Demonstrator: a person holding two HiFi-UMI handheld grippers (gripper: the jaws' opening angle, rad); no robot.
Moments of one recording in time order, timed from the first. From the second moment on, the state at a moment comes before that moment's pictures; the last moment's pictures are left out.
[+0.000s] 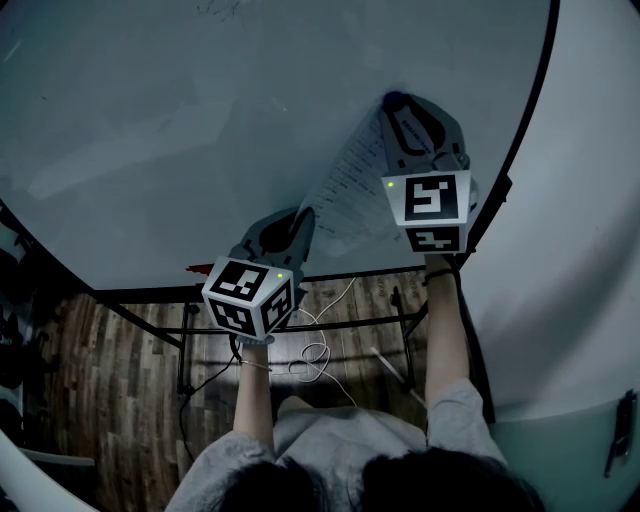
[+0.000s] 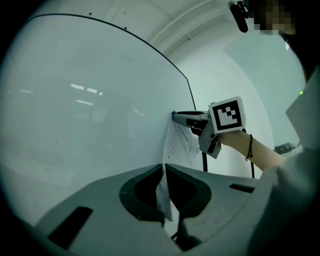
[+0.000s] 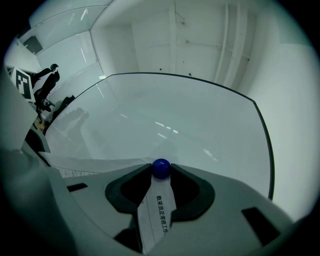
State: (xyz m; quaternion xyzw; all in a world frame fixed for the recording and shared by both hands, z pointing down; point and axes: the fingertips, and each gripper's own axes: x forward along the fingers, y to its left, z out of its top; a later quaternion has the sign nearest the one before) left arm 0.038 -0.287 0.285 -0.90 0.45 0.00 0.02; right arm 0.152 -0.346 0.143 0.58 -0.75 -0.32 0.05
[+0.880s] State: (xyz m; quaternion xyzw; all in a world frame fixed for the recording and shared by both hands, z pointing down) left arm 0.010 -0.277 0.330 -0.89 0.45 0.00 0.00; right arm 0.140 -0.347 0.174 0.59 -0.75 -0.30 0.03
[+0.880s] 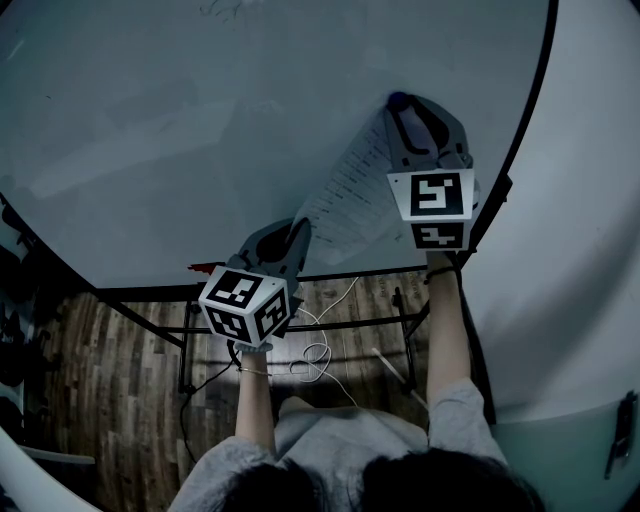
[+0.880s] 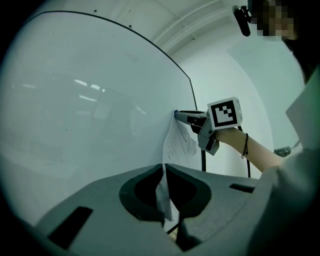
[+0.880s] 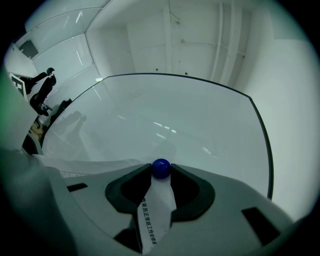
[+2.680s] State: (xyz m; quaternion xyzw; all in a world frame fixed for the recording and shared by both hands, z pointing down) left arm 0.012 -0.267 0.331 -0.88 0.48 0.00 -0.03; right arm 0.166 -0.336 0.197 0.55 -0.81 -0.22 0.00
